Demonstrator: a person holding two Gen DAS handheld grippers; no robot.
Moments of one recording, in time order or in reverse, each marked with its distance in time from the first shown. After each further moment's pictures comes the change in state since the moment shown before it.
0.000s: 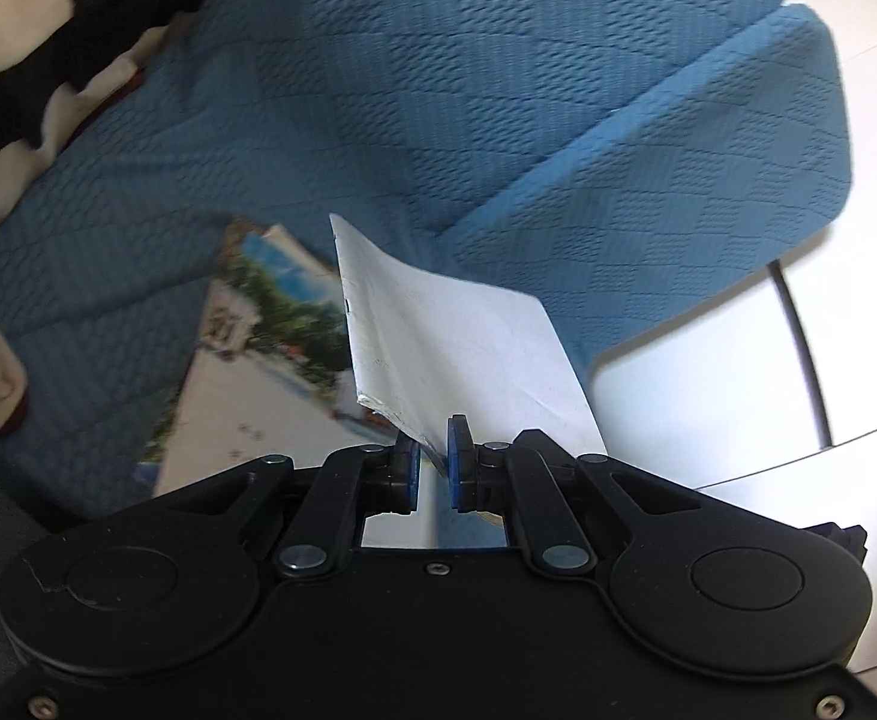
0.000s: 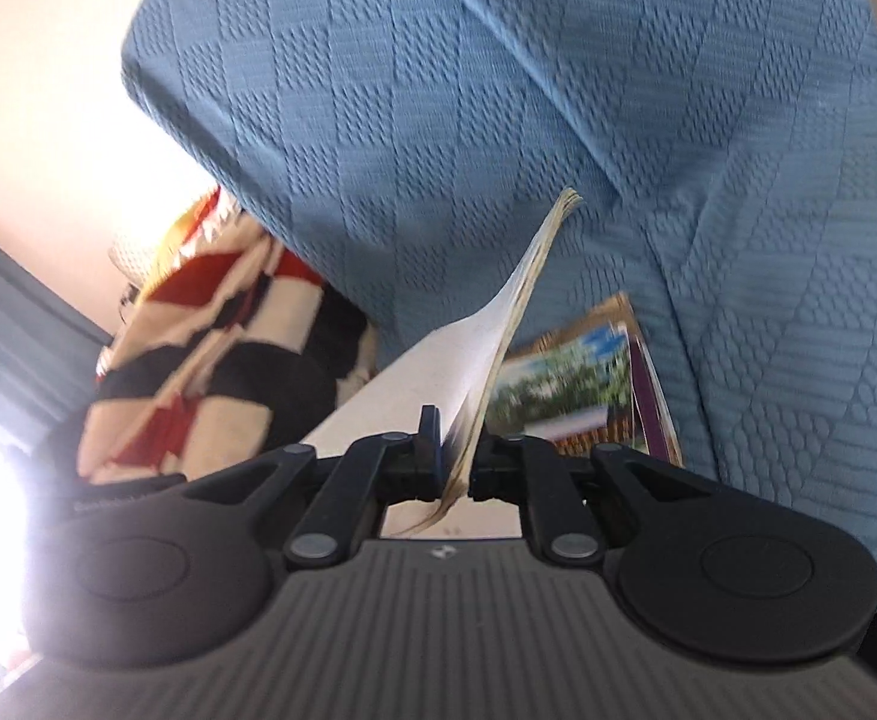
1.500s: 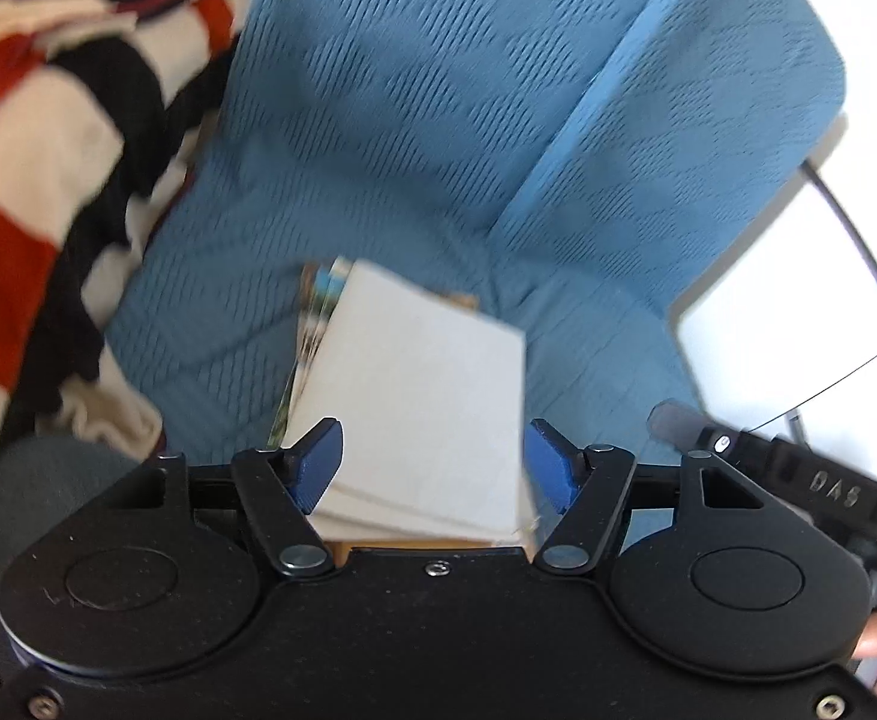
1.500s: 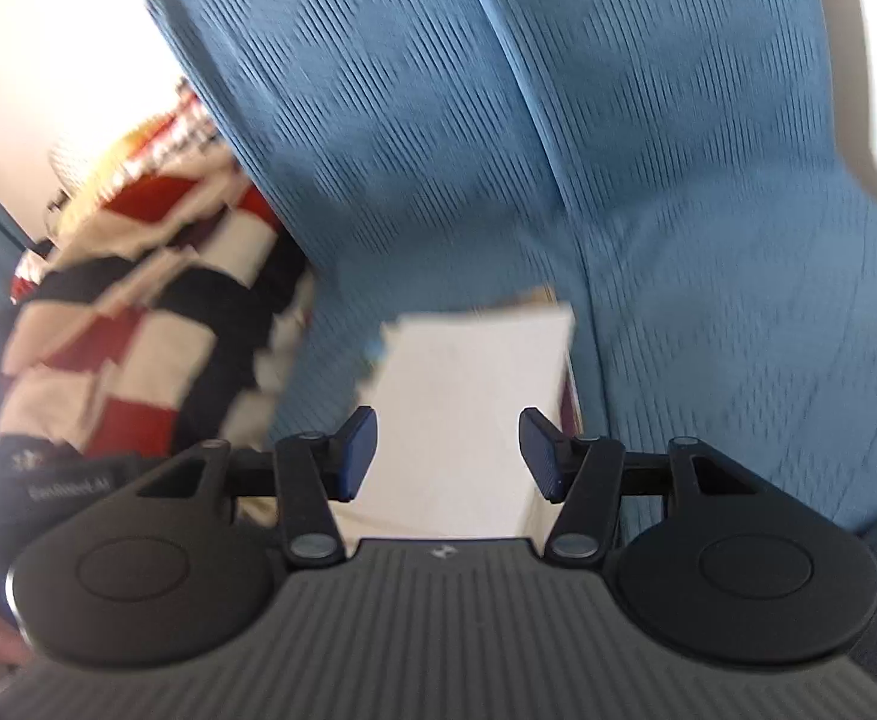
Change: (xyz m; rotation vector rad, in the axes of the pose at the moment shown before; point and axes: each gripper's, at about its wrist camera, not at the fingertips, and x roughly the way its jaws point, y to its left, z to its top) left arm -0.065 -0.047 -0.027 0.267 -0.058 0.221; right arm -0.064 0.054 -0.002 -0.211 0.017 -0.204
